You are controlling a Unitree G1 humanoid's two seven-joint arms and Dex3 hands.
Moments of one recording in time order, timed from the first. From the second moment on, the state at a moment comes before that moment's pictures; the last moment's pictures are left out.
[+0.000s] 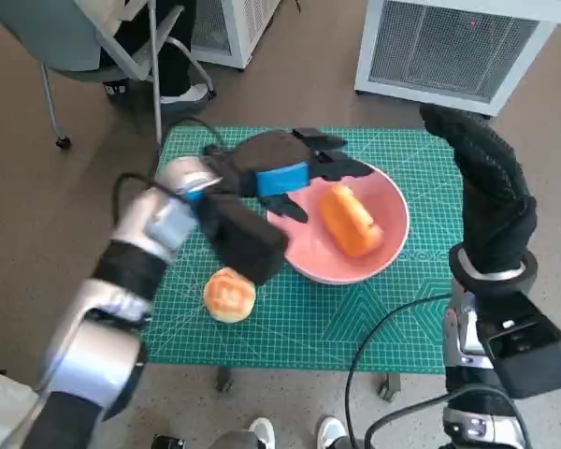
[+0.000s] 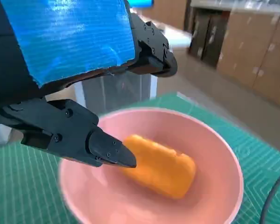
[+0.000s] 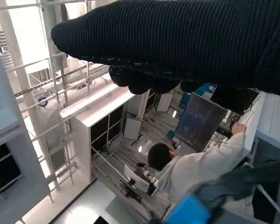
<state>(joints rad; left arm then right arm) -1.04 0.42 -0.36 0.76 0.45 -0.68 -0.42 -0.57 -0.17 -0.12 0.33 0.15 -0.86 0.24</state>
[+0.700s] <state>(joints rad) -0.59 0.74 -0.16 0.24 0.24 -0.62 -0.59 -0.57 -0.15 -0.11 0.35 0.16 -0.87 0.24</state>
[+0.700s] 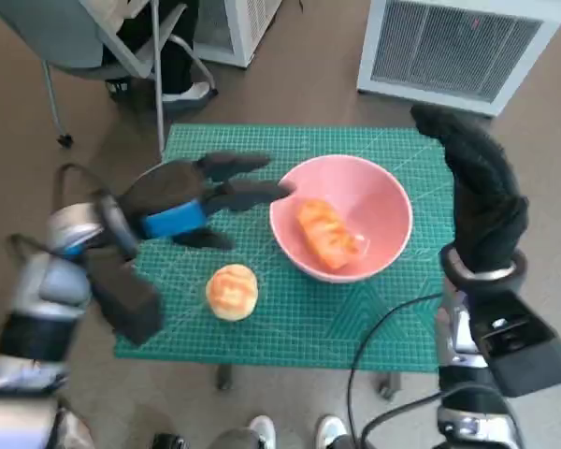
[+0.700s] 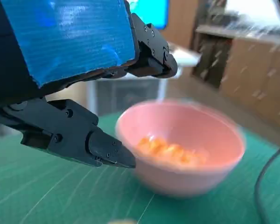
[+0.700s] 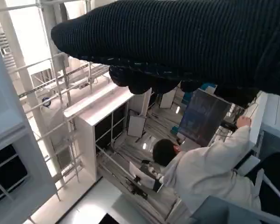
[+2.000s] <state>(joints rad) -0.41 0.58 -0.28 0.44 0.44 -0.56 -0.44 -0.55 -0.16 -0.10 0.32 0.16 -0.85 0.26</state>
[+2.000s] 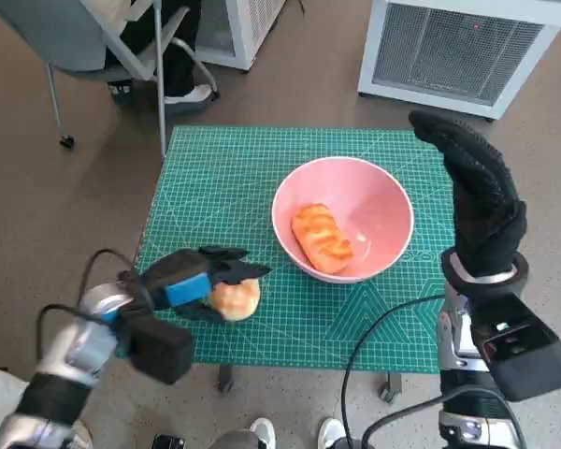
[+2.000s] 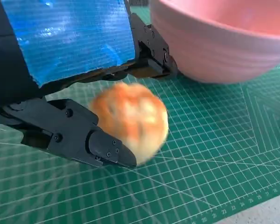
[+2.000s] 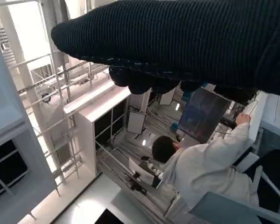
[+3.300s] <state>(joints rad) -0.50 0.66 -0.10 0.16 0.33 -0.44 -0.42 -0.53 -0.15 -0.11 0.28 0.15 -0.83 0.25</state>
